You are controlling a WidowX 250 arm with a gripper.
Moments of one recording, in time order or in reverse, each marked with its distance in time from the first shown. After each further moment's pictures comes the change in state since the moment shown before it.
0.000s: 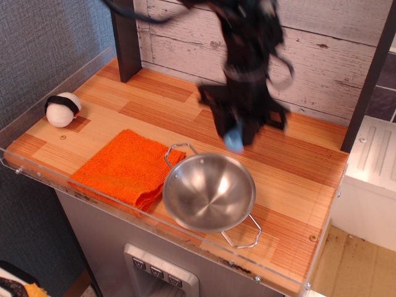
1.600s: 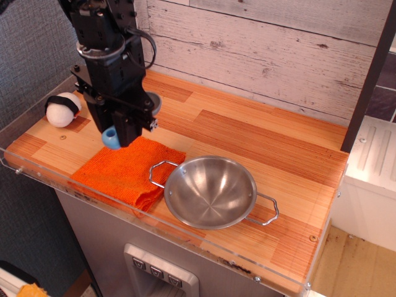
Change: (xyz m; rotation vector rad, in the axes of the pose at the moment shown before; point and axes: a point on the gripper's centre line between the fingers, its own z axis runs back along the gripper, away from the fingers) arm -0.075 0.097 0.029 0.012 0.155 -0.166
